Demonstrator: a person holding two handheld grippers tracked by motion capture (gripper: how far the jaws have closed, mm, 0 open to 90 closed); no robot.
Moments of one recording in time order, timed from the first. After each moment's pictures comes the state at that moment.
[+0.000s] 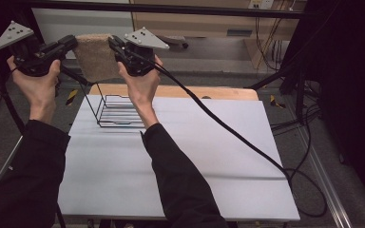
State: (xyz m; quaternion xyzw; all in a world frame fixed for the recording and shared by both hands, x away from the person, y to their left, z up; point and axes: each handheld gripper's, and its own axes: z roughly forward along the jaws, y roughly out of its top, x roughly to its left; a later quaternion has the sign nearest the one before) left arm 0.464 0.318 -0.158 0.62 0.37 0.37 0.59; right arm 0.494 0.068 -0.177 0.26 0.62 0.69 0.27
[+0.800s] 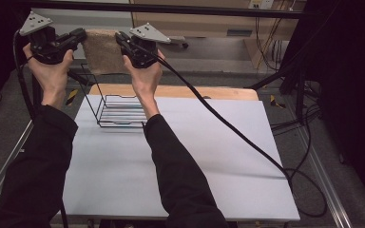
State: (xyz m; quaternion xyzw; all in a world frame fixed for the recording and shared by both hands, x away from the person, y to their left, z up) left arm 0.506 0.306 -0.159 0.63 0.38 0.38 0.55; right arm 0.534 0.066 -0.186 0.28 0.62 0.68 0.28
